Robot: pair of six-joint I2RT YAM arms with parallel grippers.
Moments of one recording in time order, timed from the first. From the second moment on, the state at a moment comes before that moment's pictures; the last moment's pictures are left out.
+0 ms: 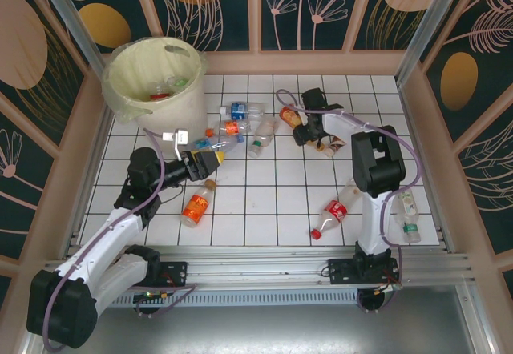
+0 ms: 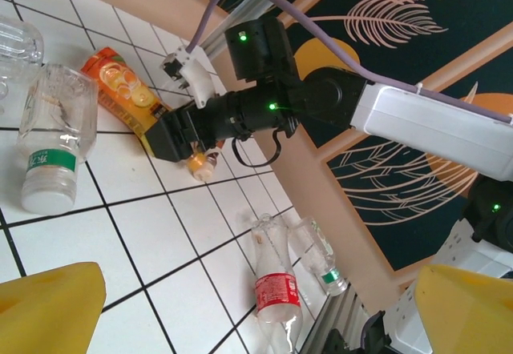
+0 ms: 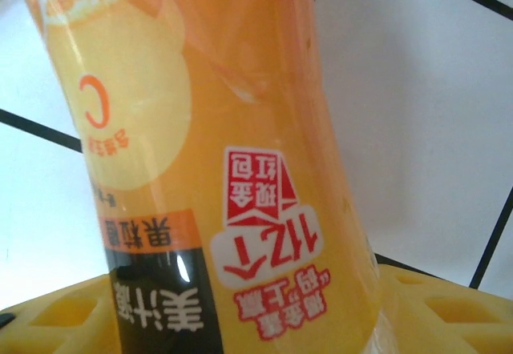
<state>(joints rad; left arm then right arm) -0.31 0.92 0.48 0.31 0.72 -0.80 0.32 2.05 1.46 -0.55 0.06 -0.14</state>
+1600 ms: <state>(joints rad) -0.54 1.45 0.67 1.05 0.67 -0.95 0.48 1.35 0.91 -0.11 -1.10 0.34</state>
